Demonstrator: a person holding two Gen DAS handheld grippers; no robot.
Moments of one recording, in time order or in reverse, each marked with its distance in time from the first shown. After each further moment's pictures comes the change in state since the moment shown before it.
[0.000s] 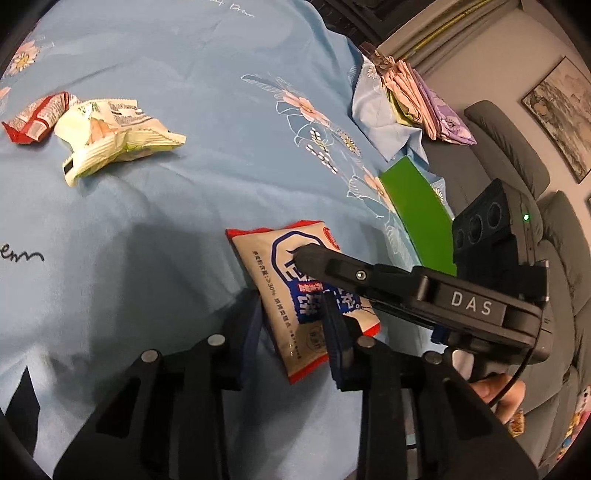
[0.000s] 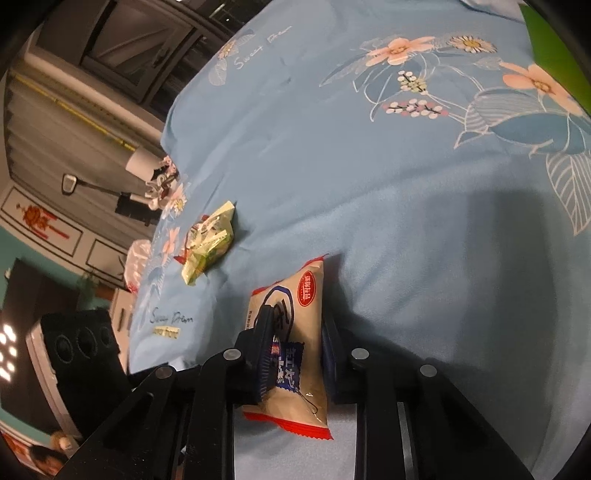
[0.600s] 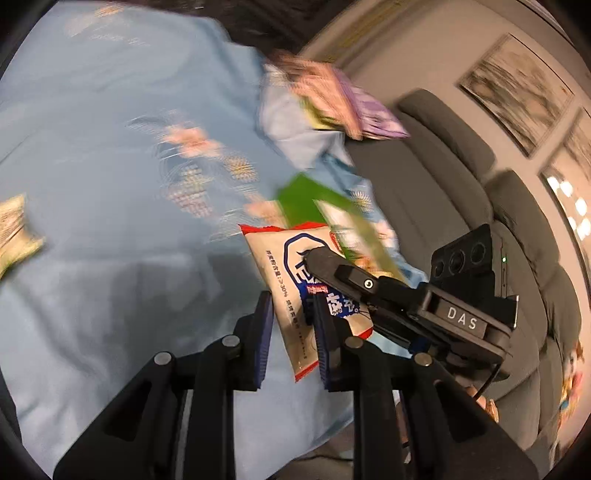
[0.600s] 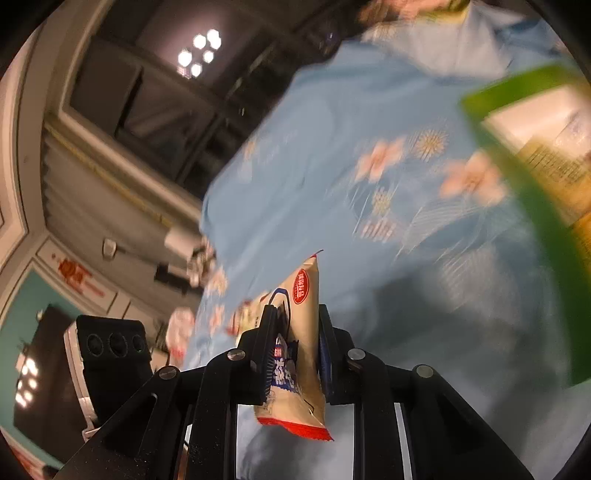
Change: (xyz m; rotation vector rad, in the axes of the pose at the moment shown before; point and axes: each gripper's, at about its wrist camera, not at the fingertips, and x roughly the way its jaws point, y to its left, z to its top) left arm 0.009 -0.127 0.038 0.170 -0.027 -0.187; right arm -0.139 -0.030 0.010 0.046 -0.332 0.111
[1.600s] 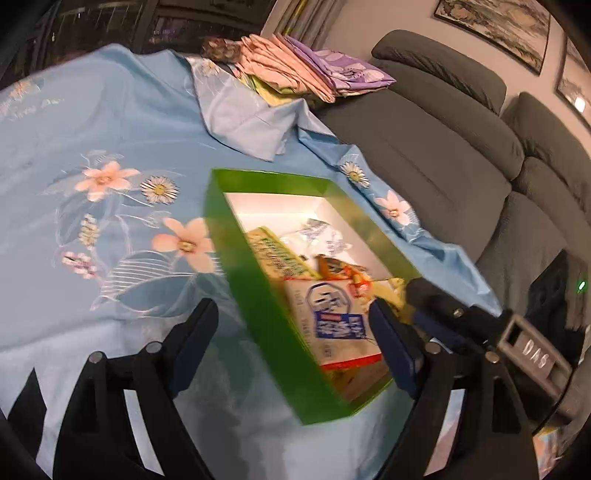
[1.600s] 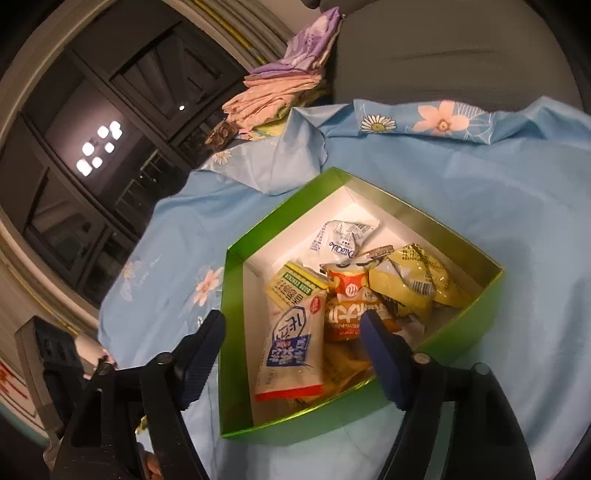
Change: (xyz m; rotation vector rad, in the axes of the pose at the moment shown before) left arm 0.133 -0.091 0.015 0.252 0.022 0.209; right arm -0.145 -0.101 0.018 0.157 -0.330 -0.443
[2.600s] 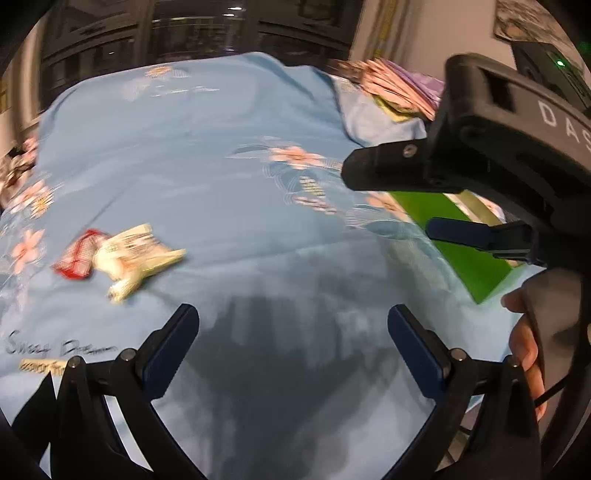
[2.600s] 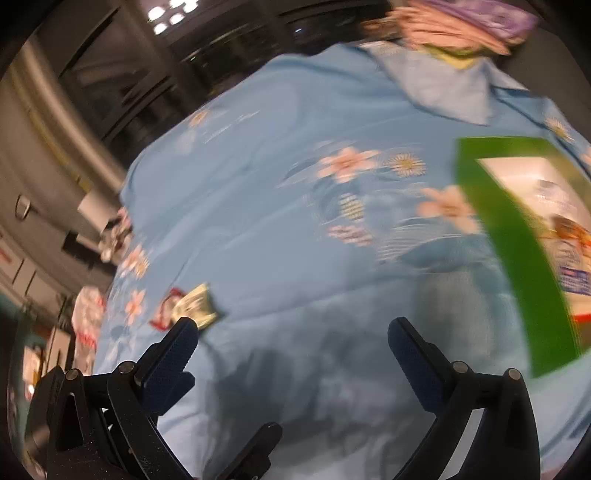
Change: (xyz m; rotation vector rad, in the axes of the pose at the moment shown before) left arm -0.143 0.163 -0.095 -0.080 -0.054 0.309; right arm 0.097 0.241 -0.117 -0.398 0.352 0.052
